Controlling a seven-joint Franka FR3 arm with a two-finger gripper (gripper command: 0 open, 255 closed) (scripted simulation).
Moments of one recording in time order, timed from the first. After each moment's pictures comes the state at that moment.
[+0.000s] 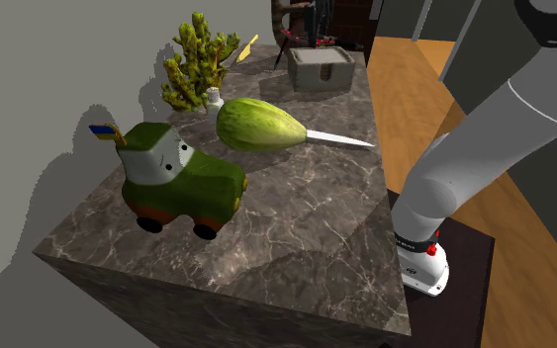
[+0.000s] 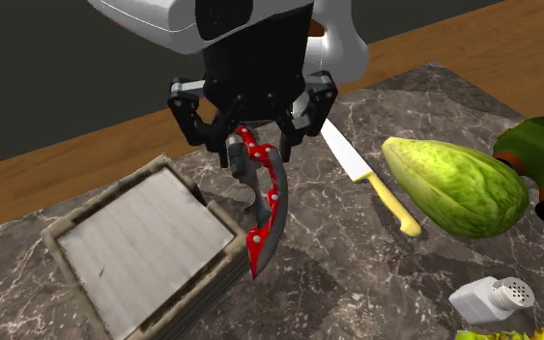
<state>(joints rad) -0.08 -0.30 -0.19 -1.84 -0.11 1.55 -0.38</state>
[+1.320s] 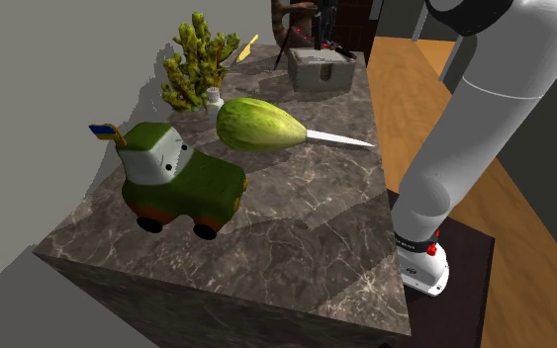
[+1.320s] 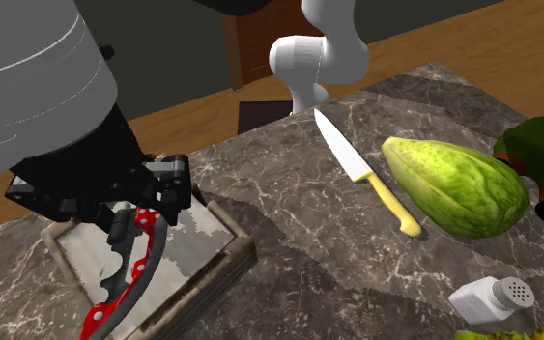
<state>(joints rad) -0.17 0.00 -0.34 -1.64 -0.05 1.66 -0.63</state>
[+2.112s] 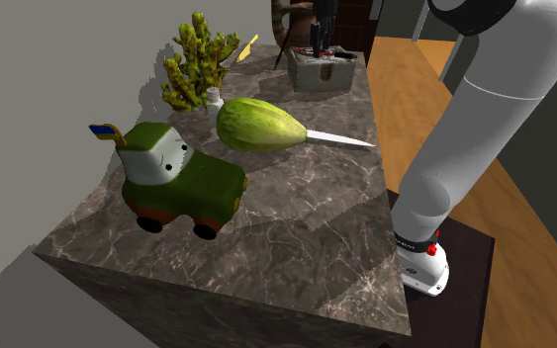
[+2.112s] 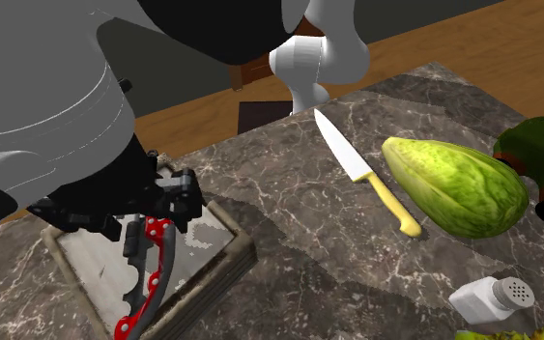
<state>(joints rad) -0.17 0.00 -0.34 -1.72 -0.06 1.73 -0.62</state>
